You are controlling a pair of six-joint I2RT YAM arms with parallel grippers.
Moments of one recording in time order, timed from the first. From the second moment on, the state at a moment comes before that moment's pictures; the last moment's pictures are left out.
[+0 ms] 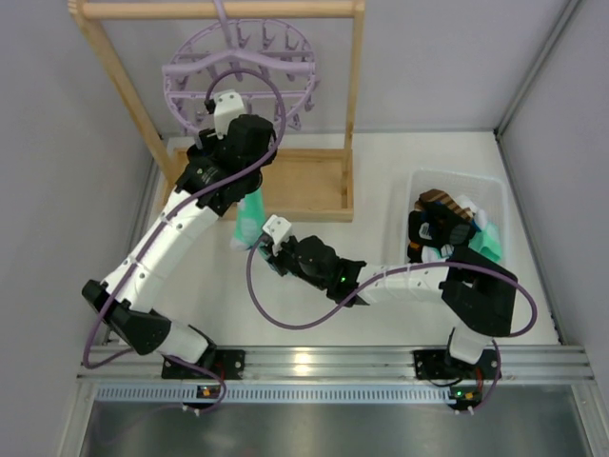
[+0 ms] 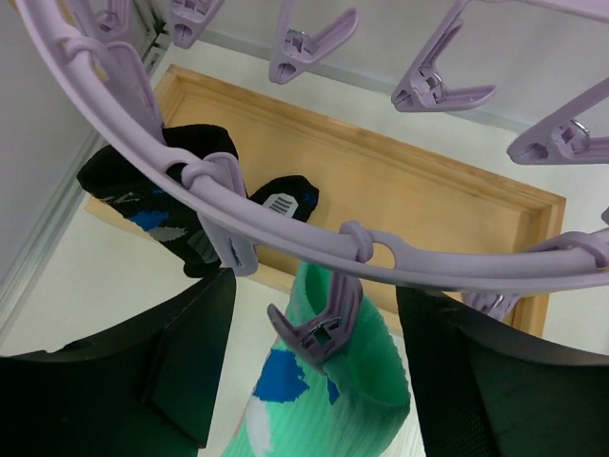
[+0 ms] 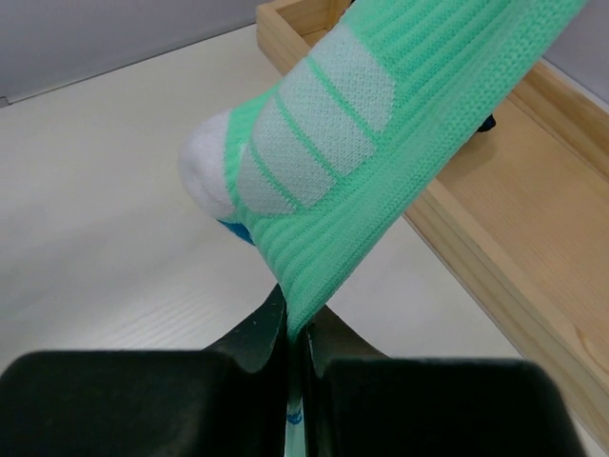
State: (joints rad) left arm -0.62 1.45 1.73 -0.82 -0.83 -0.52; right arm 1.19 1.69 0.98 0.55 0.24 -0.05
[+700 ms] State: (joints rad) left arm -0.62 1.50 1.76 -0.81 -0.88 -0.45; right arm 1.21 1.67 0.91 0.58 0.28 -0.05
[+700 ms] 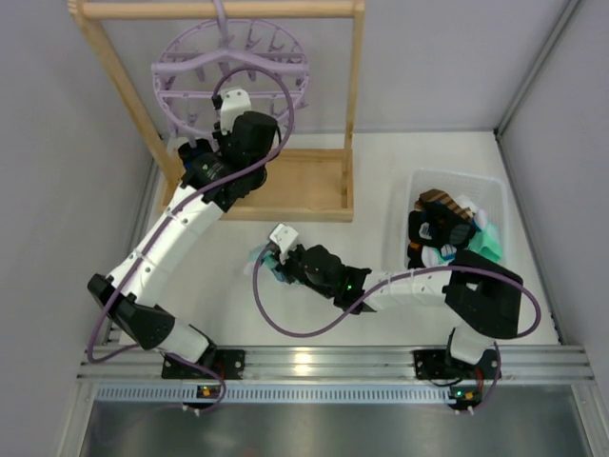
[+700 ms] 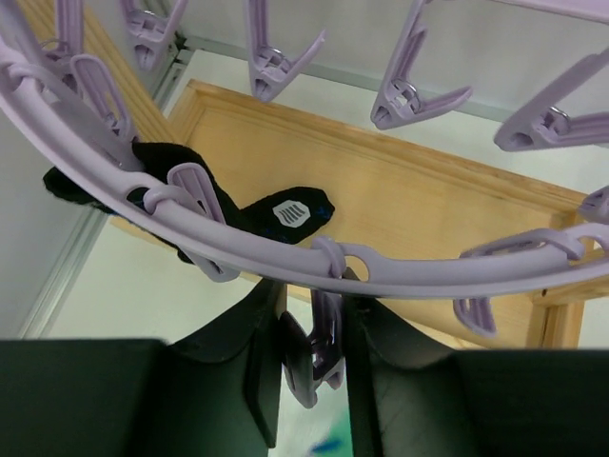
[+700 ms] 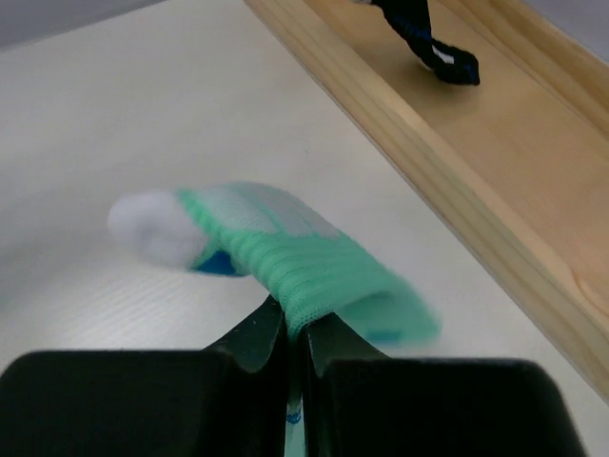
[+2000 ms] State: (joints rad) left arm -0.62 0.78 1.14 -0.79 -0.69 -0.38; right arm -0.04 1.48 0.84 -0.26 0.23 0.27
